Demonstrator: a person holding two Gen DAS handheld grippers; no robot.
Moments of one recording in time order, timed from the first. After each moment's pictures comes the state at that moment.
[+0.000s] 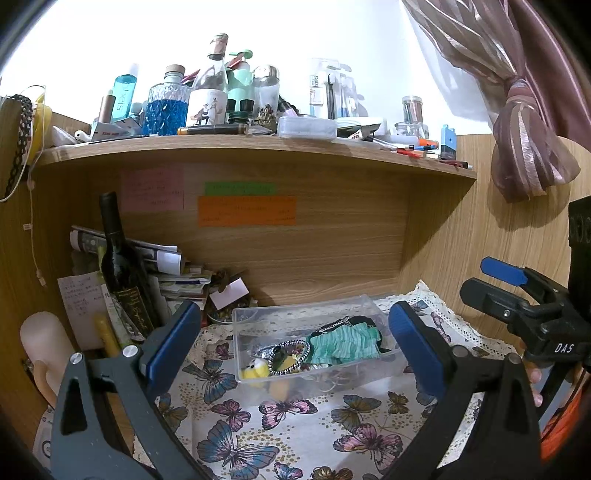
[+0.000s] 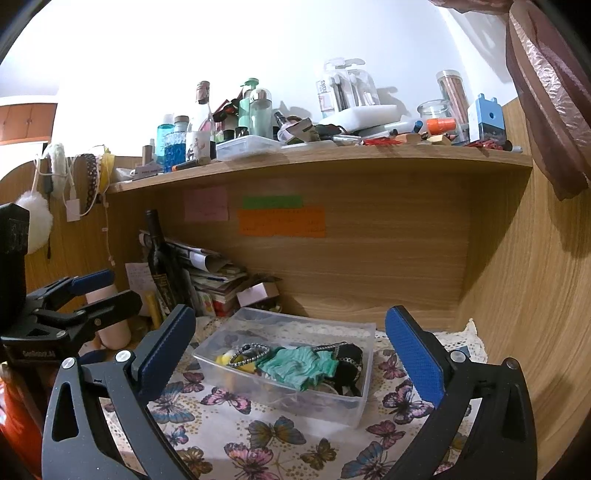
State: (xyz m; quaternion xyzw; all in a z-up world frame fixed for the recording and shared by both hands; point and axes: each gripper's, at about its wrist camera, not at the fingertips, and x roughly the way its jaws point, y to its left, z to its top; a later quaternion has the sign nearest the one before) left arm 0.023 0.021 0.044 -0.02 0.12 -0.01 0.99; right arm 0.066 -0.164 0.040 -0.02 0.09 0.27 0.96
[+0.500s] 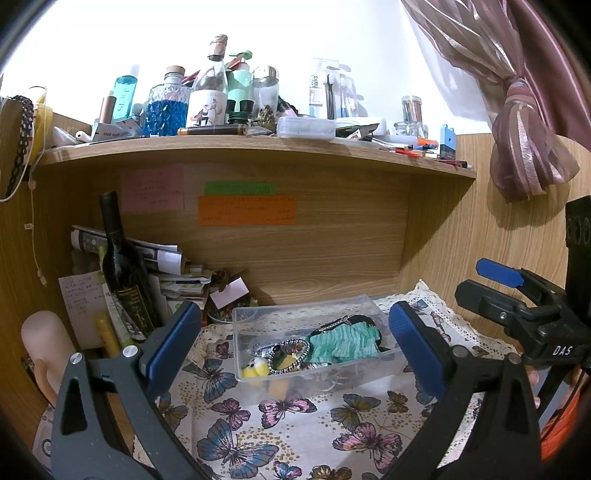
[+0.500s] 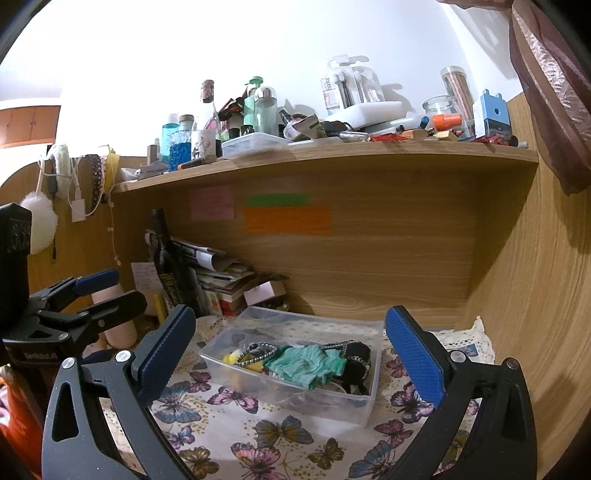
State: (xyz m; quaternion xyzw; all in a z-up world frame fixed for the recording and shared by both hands) left arm 0.021 0.021 0.044 -0.02 0.12 -0.01 0.99; right arm 0.065 -0.160 0.038 -0.01 0.10 0.28 0.95
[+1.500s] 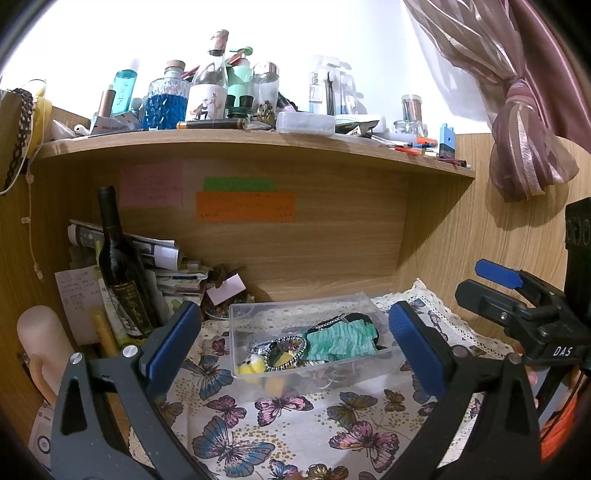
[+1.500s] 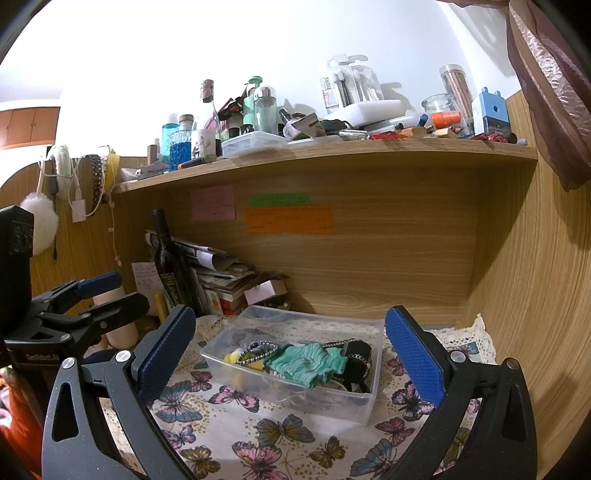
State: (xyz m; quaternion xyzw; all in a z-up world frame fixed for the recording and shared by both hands) left arm 0.023 0.019 0.041 -0.02 0.13 -0.02 0.99; right arm 0.064 -0.161 0.038 -0.01 0.10 0.28 0.95
